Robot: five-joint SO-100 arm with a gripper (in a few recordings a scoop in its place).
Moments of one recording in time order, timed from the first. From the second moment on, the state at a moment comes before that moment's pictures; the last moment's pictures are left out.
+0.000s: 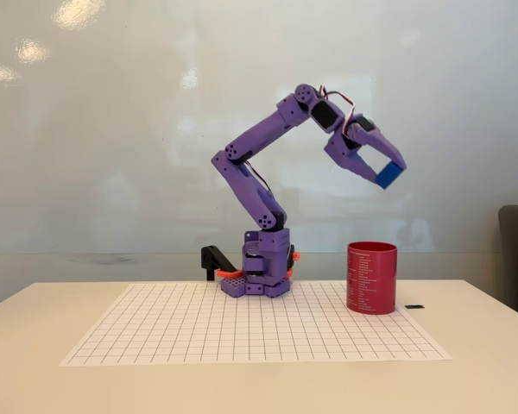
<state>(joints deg) -74.4 133.0 104.9 75.2 17.5</state>
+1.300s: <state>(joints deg) -75.7 140.0 126.7 75.5 17.1</state>
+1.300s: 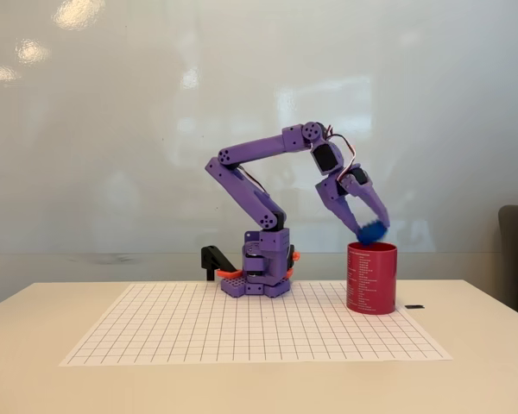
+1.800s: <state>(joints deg) -75.8 140.0 126.7 75.8 16.1</state>
